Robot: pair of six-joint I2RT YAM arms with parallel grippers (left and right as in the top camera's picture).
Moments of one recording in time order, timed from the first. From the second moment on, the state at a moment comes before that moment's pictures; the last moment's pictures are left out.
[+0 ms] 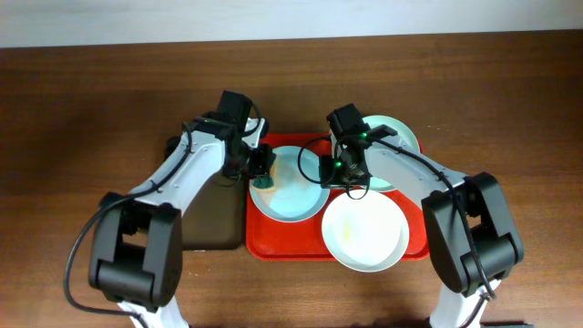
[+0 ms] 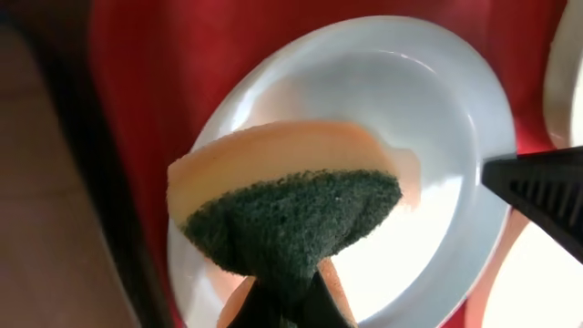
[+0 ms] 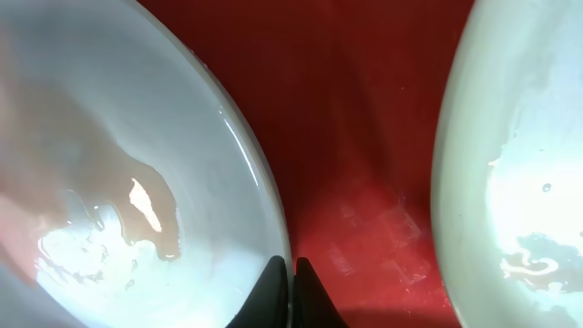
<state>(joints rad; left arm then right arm) -0.31 1.91 1.33 -0.76 0.30 -0.21 0.39 1.96 1.26 -0.66 -0.23 0.38</state>
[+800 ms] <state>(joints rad) -0.46 1.92 1.14 -0.50 0.41 -0.32 0.39 1.96 1.26 -0.66 -0.23 0.38</state>
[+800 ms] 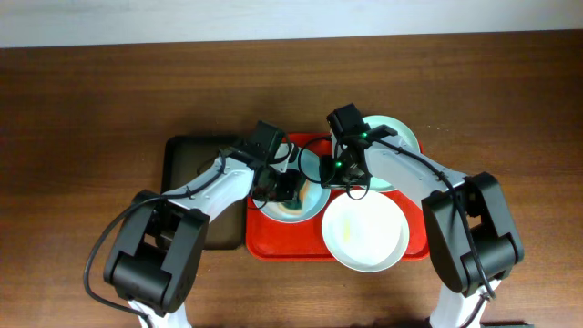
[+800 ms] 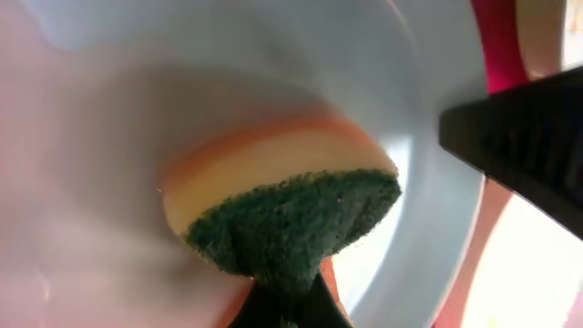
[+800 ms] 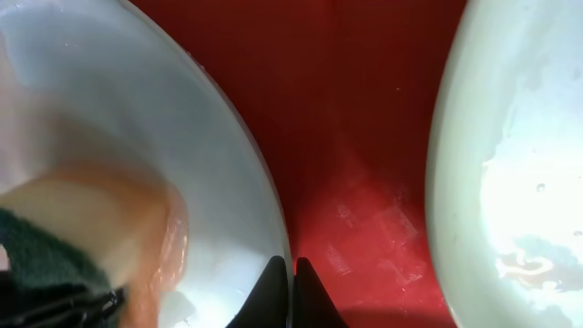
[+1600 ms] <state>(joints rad) -0.15 1.62 0.95 -0.61 0.03 -0.14 0.39 1.96 1.26 -0.66 -0.23 0.38</state>
